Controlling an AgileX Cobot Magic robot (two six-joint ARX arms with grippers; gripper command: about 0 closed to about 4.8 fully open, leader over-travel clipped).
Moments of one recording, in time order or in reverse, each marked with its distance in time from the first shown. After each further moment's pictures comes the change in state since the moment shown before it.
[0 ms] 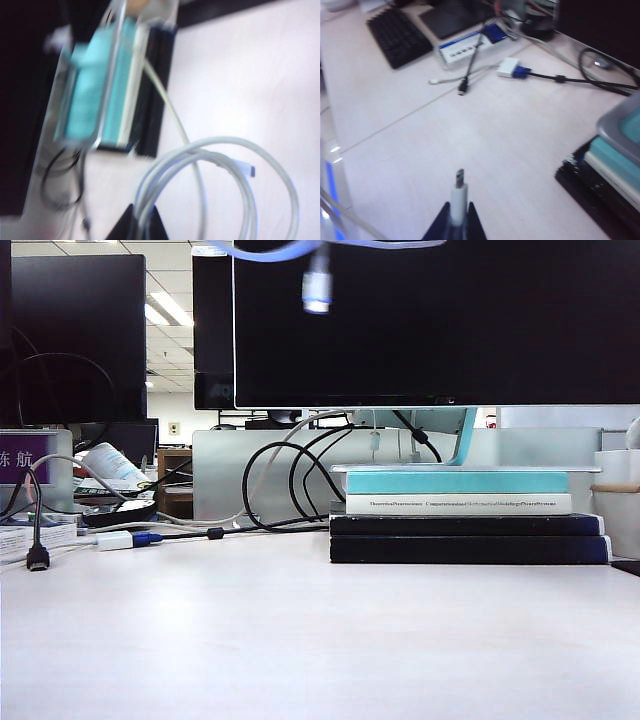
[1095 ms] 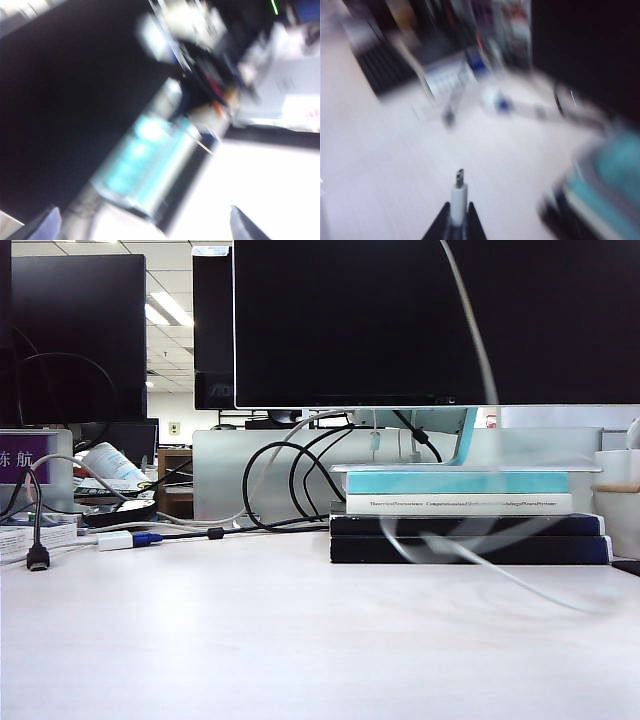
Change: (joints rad) left arm 0.000 -0.219 -0.005 0.188 0.072 -0.278; right arm -0.003 0.014 -0.001 0.196 0.005 0.087
